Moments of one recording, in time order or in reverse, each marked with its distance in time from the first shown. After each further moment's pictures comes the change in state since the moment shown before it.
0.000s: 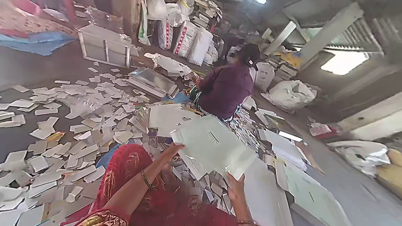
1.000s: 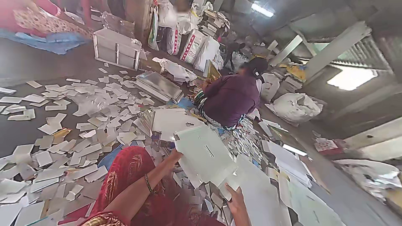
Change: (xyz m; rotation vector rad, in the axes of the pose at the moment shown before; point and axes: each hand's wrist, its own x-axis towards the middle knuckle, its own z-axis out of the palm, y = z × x) left_hand 0.005 -0.012 0.000 0.151 0.136 -0.047; right_hand 0.011 0.017 -0.012 -0.087 -0.059 0.106
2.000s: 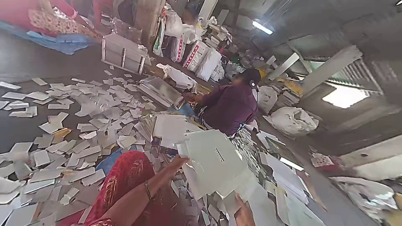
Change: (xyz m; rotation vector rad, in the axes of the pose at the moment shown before) left_hand -0.008 0.015 0.008 -0.133 -0.081 0.051; right_hand 0.008 -0.026 -0.021 0.058 0.044 -0.052
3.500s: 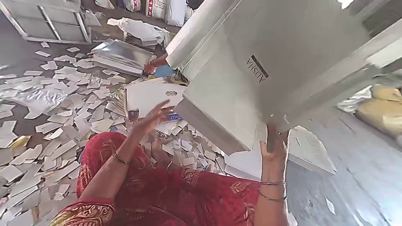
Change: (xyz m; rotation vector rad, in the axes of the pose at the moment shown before) left_hand 0.009 0.042 -0.028 0.240 -0.546 0.386; right_hand 0.007 -0.115 -0.052 0.211 -0.024 -0.491
